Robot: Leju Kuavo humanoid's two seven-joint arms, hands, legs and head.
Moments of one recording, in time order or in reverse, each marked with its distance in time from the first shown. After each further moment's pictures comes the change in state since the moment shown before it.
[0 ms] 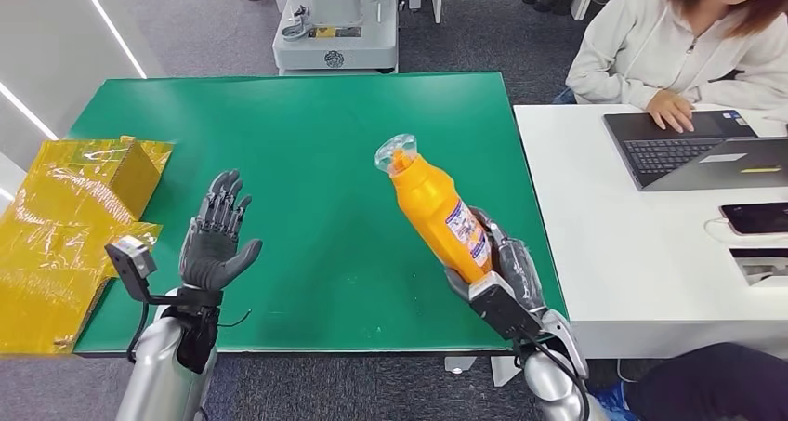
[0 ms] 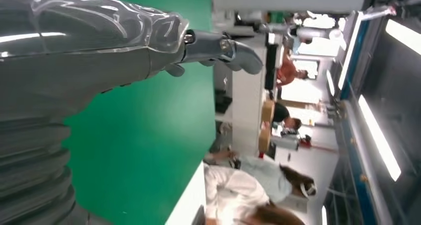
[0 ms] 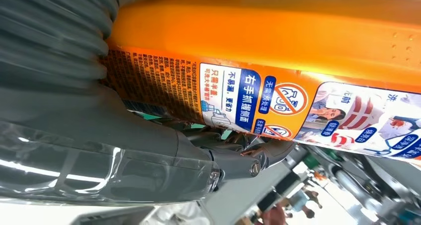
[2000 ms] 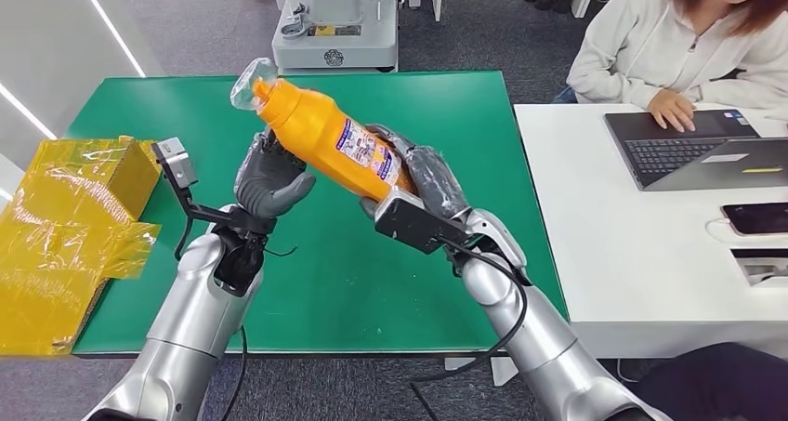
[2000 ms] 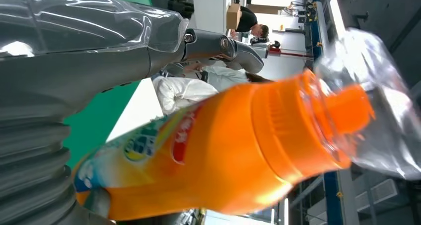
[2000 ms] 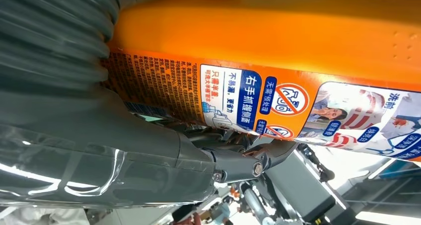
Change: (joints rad) left arm -0.312 -0.039 -0.275 0.137 0.247 -0.069 0.080; right arm -0.459 0.085 0.259 0.210 -0.014 0.098 0.102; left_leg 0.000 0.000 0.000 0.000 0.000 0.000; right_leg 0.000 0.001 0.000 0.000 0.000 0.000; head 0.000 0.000
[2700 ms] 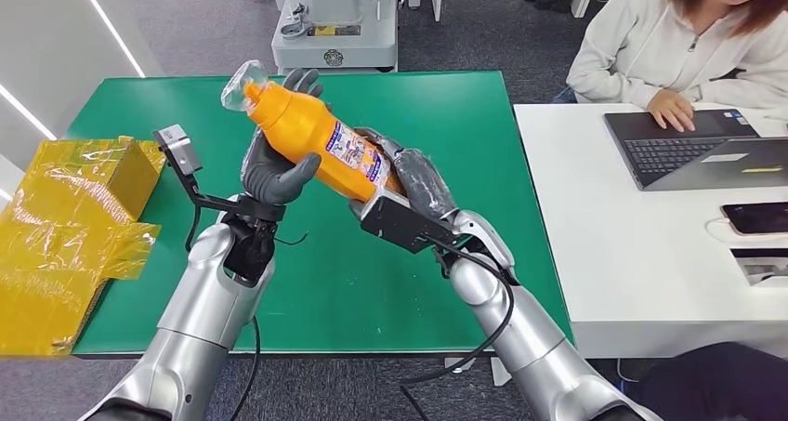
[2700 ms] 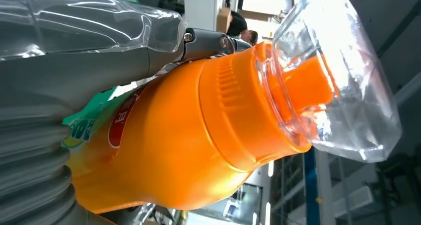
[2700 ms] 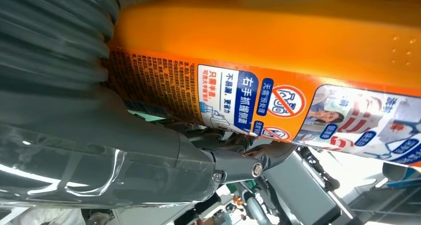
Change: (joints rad) left arm -0.045 -0.043 -0.003 0.038 0.006 0.056 -0.016; right arm -0.006 0.039 -0.001 0.042 0.028 0.006 0.013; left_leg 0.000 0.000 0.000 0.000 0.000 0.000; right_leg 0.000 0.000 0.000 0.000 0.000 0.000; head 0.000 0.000
